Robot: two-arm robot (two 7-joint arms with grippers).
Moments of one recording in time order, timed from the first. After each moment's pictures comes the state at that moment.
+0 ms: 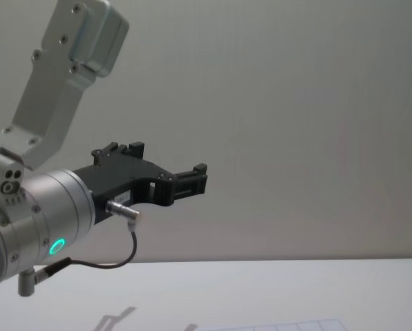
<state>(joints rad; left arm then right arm) -0.24 0.38 0.45 -1.63 -0.20 0.01 -0.01 -0.14 0.48 -0.18 -1.71 0.29 0.32 0.18</state>
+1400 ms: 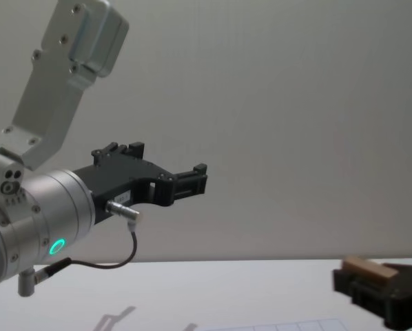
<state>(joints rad) -0.24 0.38 0.45 -1.63 -0.20 0.01 -0.01 -0.02 0.38 -0.24 -1.67 0.30 0.11 0.45</state>
